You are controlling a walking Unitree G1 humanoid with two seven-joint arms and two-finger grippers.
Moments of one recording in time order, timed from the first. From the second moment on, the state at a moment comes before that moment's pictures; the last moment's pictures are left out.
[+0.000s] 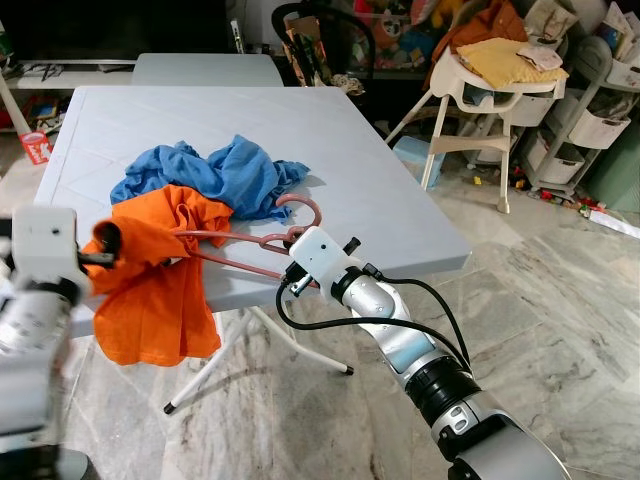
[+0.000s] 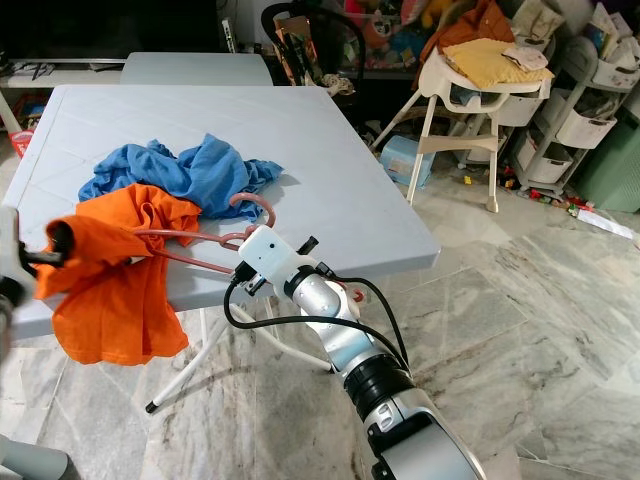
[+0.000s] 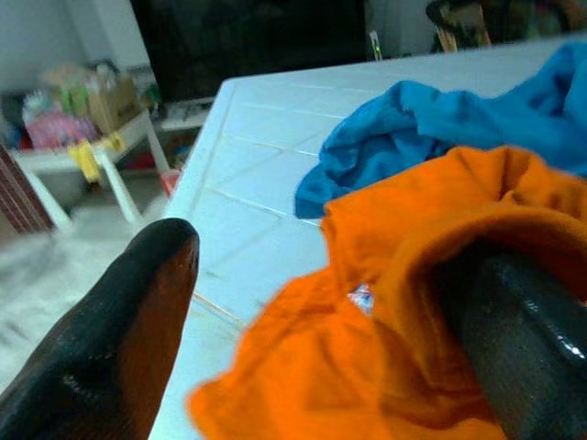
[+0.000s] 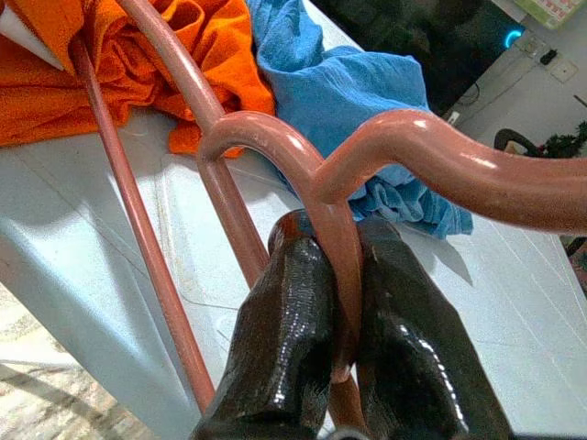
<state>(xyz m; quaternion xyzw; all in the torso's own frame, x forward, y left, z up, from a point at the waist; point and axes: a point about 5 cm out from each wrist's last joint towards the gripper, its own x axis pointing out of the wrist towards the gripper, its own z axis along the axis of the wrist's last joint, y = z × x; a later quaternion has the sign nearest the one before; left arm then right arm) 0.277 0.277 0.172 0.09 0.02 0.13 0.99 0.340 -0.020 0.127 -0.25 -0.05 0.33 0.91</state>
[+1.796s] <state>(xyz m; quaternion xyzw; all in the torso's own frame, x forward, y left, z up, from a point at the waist) 0.263 0.285 0.183 -0.03 0.10 -0.12 0.99 0.313 -0.079 0.128 -0.16 0.00 0.45 0.88</state>
